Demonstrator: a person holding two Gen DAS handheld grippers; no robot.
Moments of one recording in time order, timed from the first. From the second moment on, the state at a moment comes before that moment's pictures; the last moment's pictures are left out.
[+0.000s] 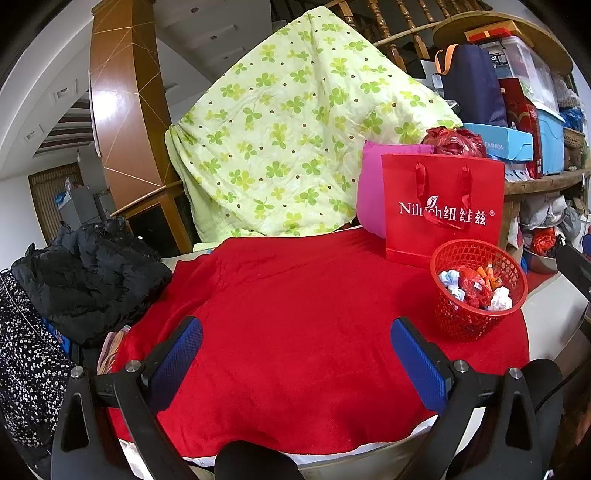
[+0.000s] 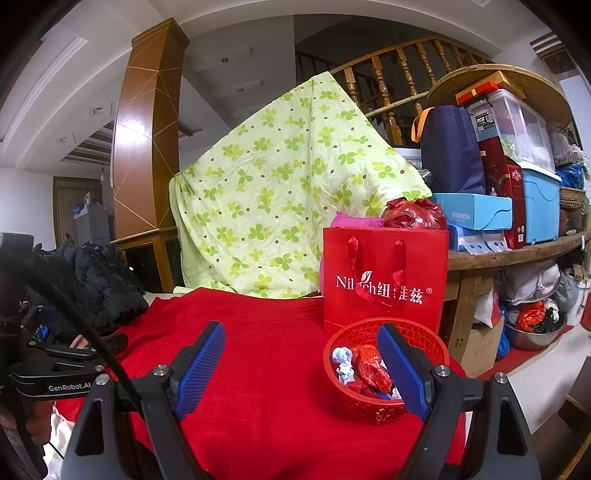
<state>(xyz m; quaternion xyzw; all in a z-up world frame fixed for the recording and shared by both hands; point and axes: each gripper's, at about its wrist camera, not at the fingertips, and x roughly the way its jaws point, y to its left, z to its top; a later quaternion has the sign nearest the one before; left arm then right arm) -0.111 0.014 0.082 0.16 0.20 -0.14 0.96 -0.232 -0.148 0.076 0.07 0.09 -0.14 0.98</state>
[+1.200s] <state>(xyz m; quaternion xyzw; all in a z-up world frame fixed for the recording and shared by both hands) -0.107 0.021 0.068 0.16 0.21 -0.14 0.96 -0.227 -0.144 0.067 0.07 0.10 -0.14 0.98</state>
